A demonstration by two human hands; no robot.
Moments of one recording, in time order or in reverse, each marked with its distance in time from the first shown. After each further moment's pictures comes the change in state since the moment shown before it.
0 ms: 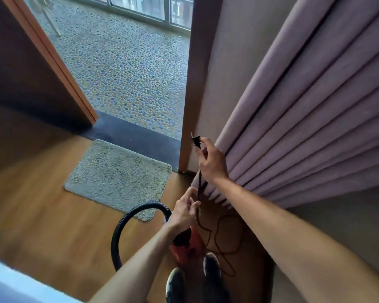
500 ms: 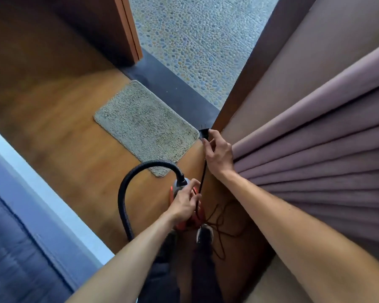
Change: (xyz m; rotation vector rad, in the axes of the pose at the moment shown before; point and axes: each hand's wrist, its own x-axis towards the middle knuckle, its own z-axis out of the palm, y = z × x) left_hand -0.023 -0.074 0.033 -0.216 0.125 -0.339; right_hand -0.021 0.056 0.106 0.084 -0.313 -0.015
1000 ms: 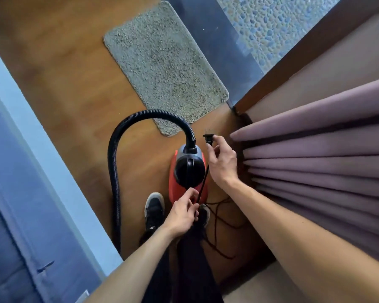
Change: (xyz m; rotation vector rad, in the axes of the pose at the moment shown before) left_hand 0.024 -0.179 0.117 -0.239 0.124 -0.262; right_hand -0.057 0.181 0.137 -0.045 -0.314 0.075
